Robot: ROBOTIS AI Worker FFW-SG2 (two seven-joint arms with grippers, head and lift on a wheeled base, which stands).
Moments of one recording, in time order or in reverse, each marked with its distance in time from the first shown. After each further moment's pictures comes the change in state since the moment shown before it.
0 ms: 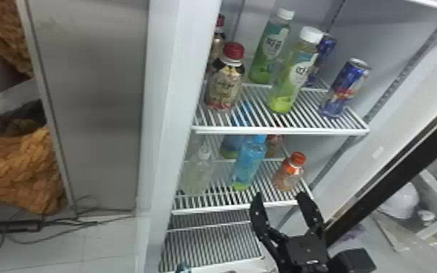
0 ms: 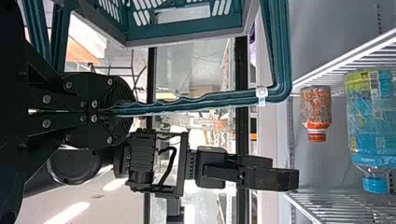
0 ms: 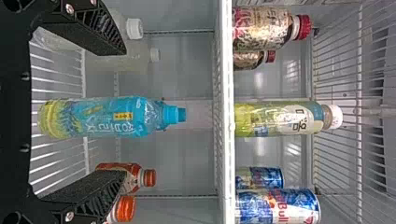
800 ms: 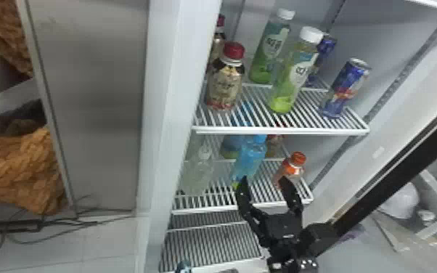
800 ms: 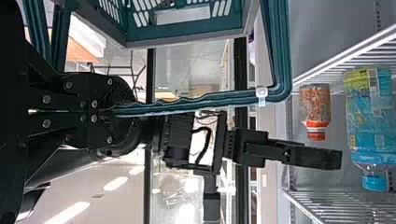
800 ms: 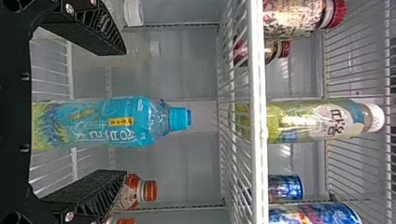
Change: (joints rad) left arm -0.005 -0.002 -0.001 0.000 0.001 0.000 0.000; right arm -0.242 -0.028 0.060 0.279 -0.008 -0.082 -0.019
